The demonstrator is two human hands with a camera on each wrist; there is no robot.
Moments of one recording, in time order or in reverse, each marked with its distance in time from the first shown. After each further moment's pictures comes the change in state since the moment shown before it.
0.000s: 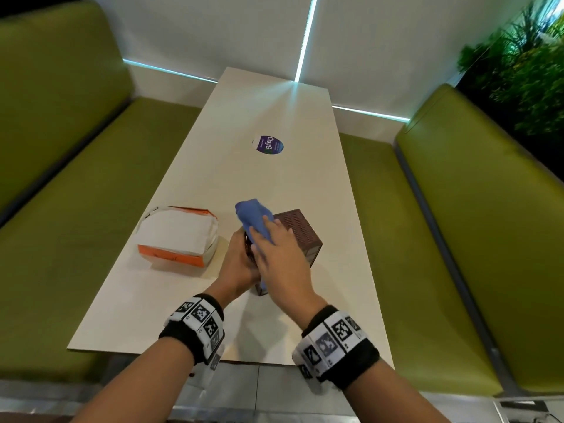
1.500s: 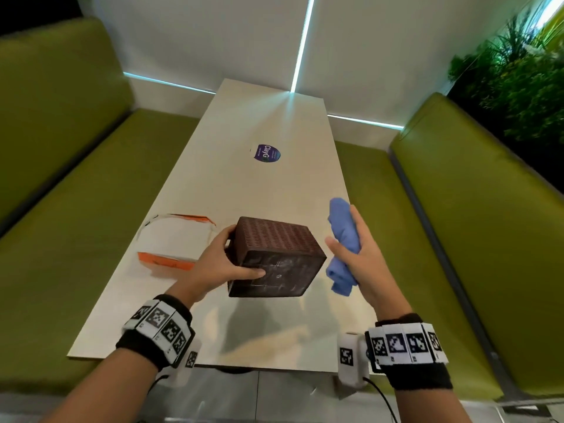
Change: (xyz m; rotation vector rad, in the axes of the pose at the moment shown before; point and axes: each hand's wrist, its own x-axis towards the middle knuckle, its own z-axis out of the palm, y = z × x) left_hand -0.006 0.039 -0.054 0.026 -0.200 -0.174; right_hand -0.025 0.069 -0.104 0.831 0.115 0.412
